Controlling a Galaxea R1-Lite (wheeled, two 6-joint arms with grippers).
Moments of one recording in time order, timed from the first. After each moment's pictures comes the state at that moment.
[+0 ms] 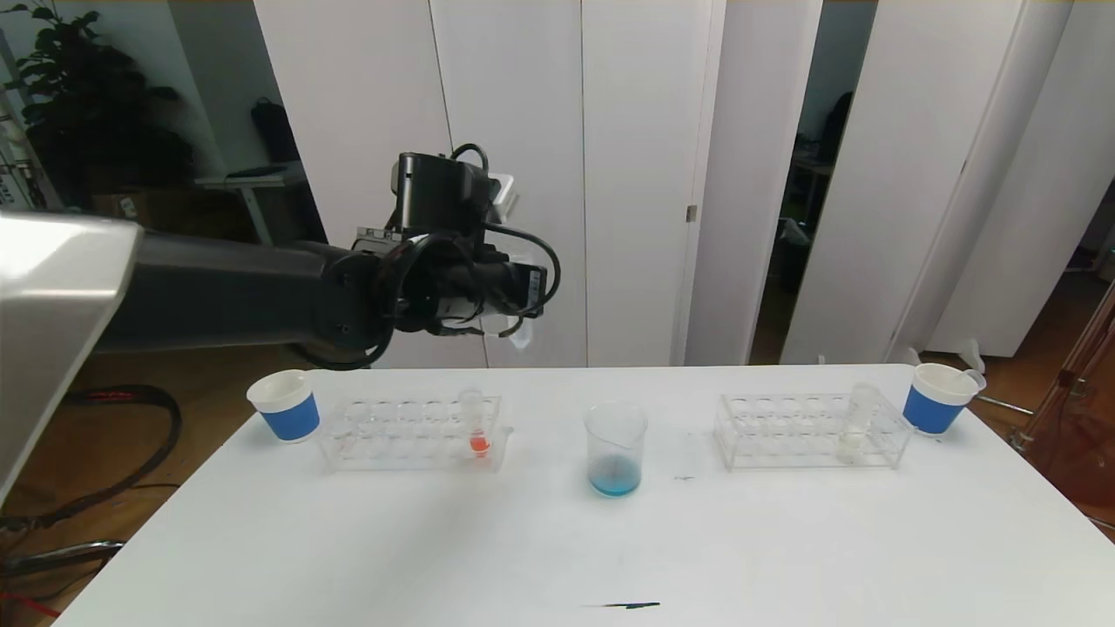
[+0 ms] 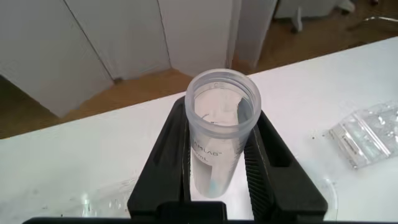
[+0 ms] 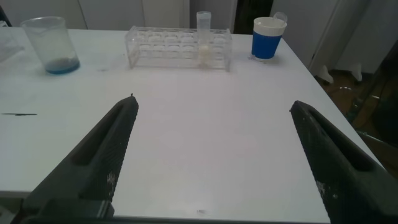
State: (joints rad) left arm -0.44 2.05 -1.62 -0.10 0.15 -0.06; right arm 0.00 0.00 -0.02 0.05 -0.01 0.00
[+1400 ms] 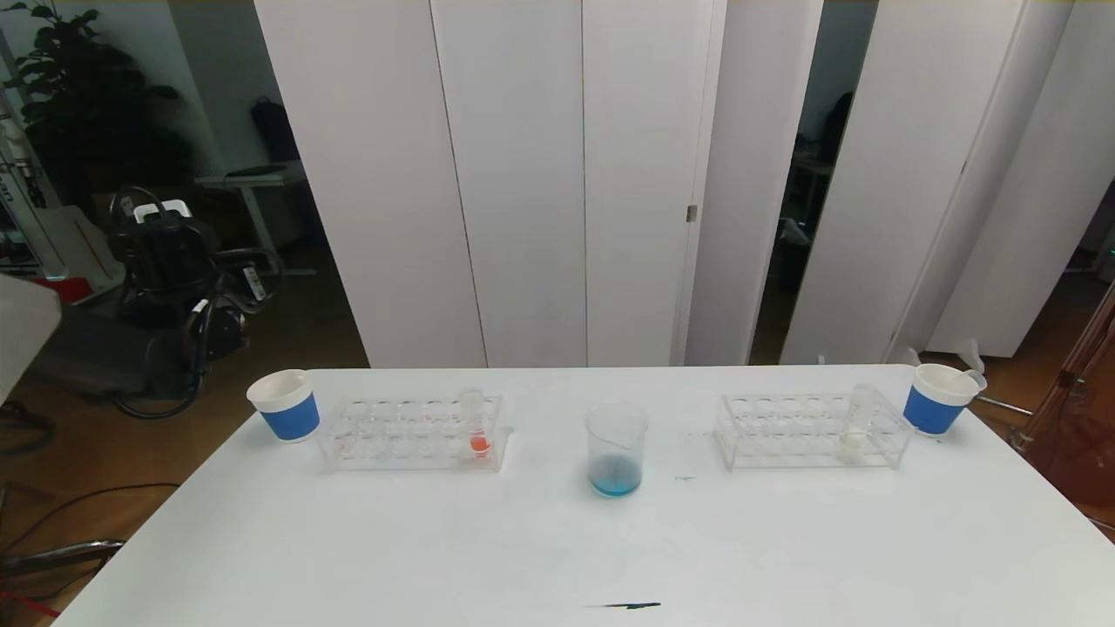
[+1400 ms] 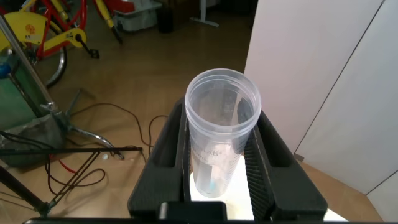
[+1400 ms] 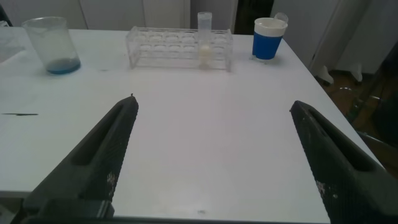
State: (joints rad) left arm 0.17 2.16 -1.35 -0.78 0.49 -0.04; right arm 0.00 0.00 -0.02 0.05 -0.01 0.00
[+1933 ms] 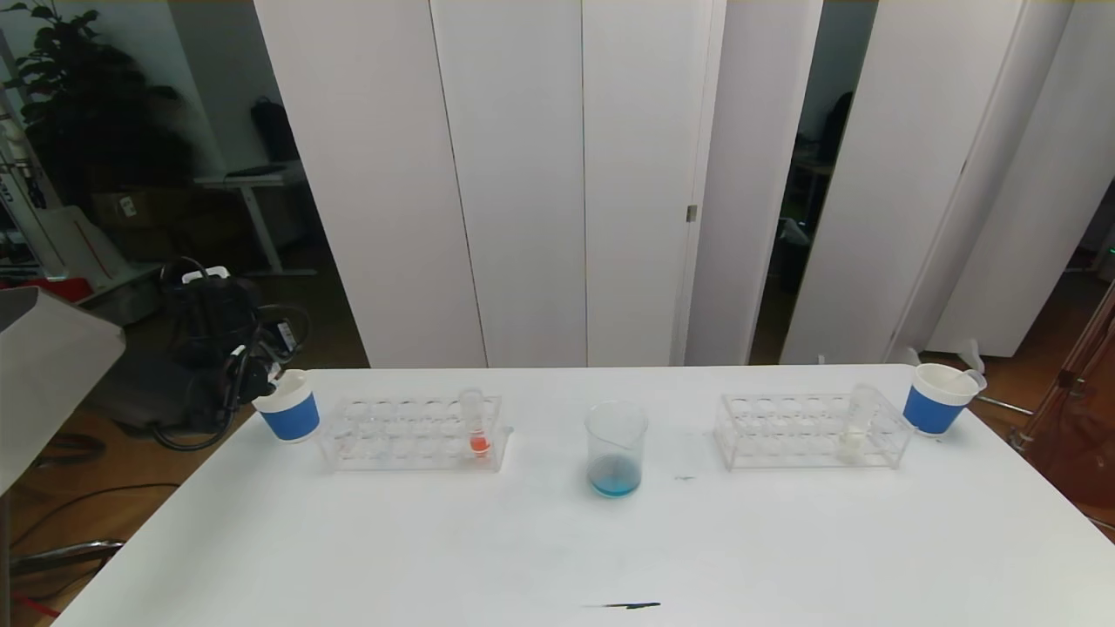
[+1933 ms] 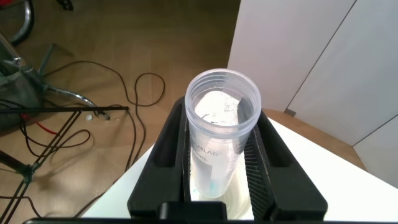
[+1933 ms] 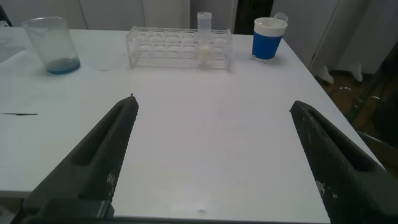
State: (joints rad) left arm 0.18 2.27 -1.30 -0.75 0.42 -0.15; right arm 0.00 0.00 -0.02 0.05 -0.01 0.00
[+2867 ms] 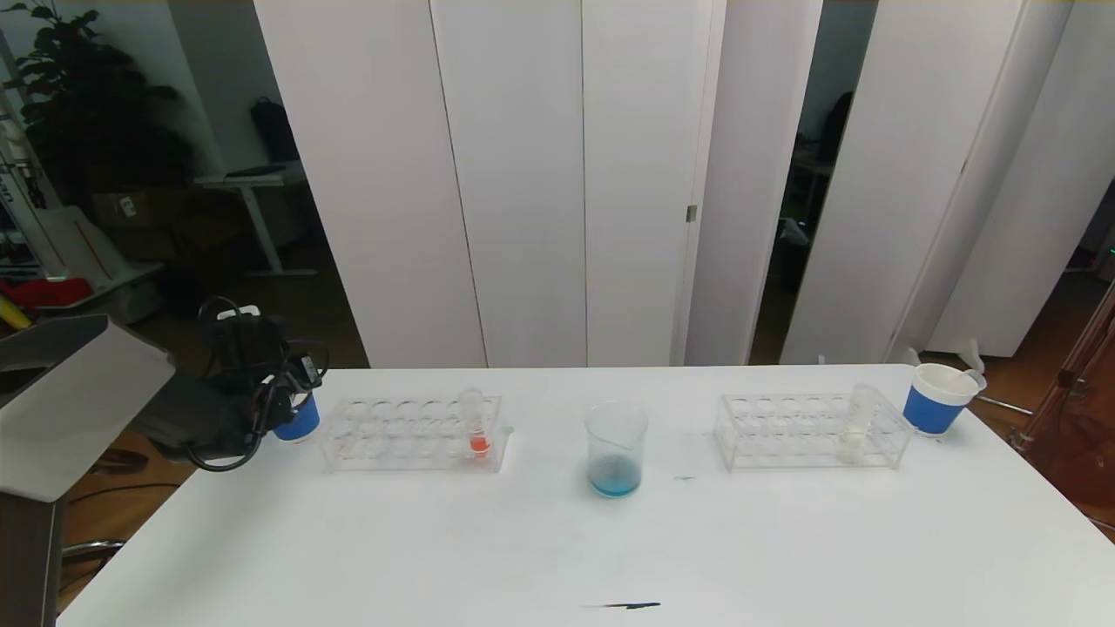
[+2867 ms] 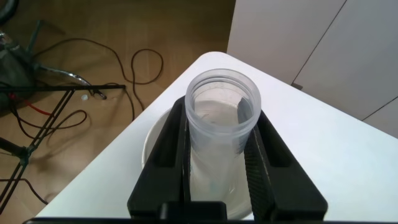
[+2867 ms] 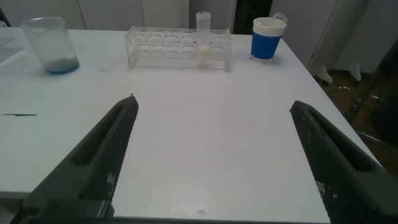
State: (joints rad) left arm 0.18 2.39 -1.31 -0.76 0.41 -0.17; right arm 0.00 0.00 -0.02 0.05 -0.01 0.00
